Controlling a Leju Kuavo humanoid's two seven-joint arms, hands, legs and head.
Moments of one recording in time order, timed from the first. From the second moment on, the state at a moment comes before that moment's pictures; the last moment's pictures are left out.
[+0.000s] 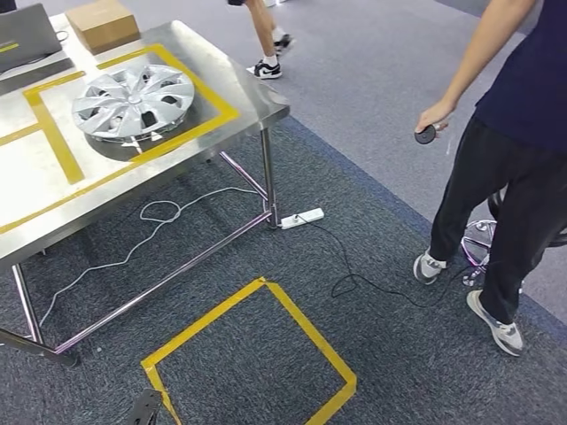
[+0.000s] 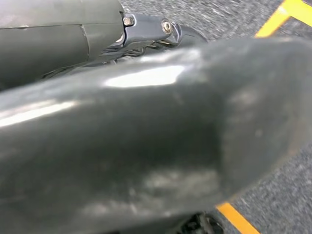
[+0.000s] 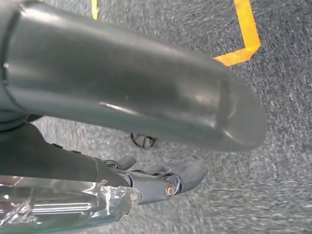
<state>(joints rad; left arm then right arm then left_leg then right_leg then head) -0.05 -0.09 0.57 -0.20 -0.53 0.21 -0.23 -0.06 0.18 -1.07 -0.30 0.14 -0.22 -0.18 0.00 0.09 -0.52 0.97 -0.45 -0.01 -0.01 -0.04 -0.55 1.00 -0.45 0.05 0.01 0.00</state>
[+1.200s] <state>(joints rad) -0.08 -0.09 0.53 -0.20 -0.59 0.24 -0.22 -0.05 0.16 -0.80 -0.22 0.37 -0.04 -0.02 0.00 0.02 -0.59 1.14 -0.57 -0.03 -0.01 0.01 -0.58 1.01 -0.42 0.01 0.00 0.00</state>
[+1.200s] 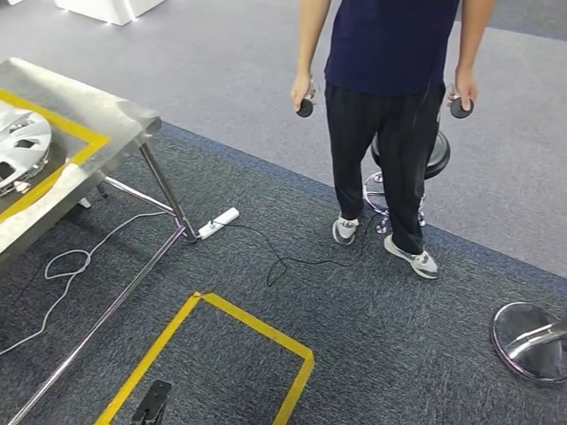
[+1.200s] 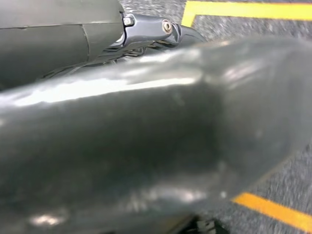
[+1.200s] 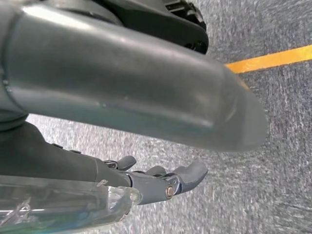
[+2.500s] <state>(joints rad) -0.06 -0.10 0.50 -0.20 -0.63 0.27 -0.23 -0.05 0.16 -0.78 -0.21 0.42 -0.05 0.05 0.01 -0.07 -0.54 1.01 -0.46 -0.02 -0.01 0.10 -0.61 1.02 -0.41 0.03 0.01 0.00</state>
